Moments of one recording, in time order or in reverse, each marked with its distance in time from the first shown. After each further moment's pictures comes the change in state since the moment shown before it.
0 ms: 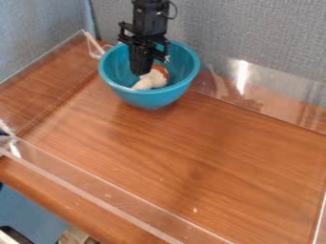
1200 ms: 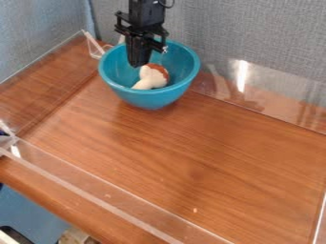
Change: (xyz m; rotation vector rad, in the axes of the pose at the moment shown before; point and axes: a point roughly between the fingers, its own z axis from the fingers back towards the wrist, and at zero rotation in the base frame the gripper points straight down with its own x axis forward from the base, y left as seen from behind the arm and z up) arm -0.004 -0.002 0.013 0.009 -0.047 -0.008
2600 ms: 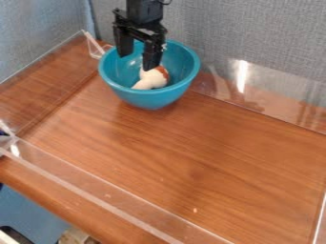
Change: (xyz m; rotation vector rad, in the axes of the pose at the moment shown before) arm 0.000 0.001 0.005 0.013 -0.047 0.017
